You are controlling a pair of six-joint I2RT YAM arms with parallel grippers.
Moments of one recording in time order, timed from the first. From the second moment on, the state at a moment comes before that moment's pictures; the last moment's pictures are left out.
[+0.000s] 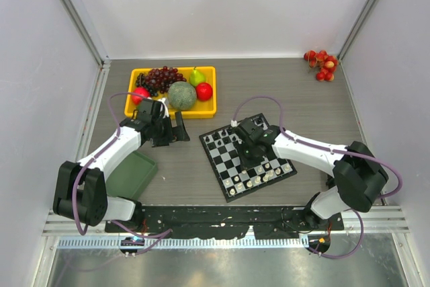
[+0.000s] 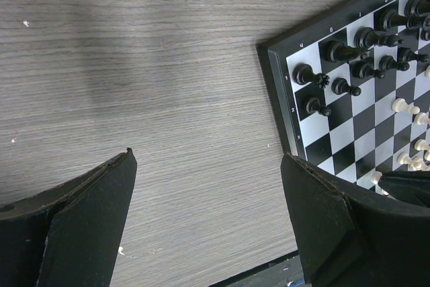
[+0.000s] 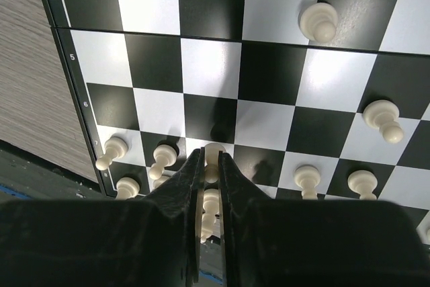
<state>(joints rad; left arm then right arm) -0.29 1.35 0.85 -0.47 0.22 -0.48 0.81 1.48 0.91 -0.63 -0.05 0.45</state>
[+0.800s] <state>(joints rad) -0.29 1.35 0.85 -0.47 0.22 -0.48 0.84 1.50 0.89 -0.64 -0.03 0.46</state>
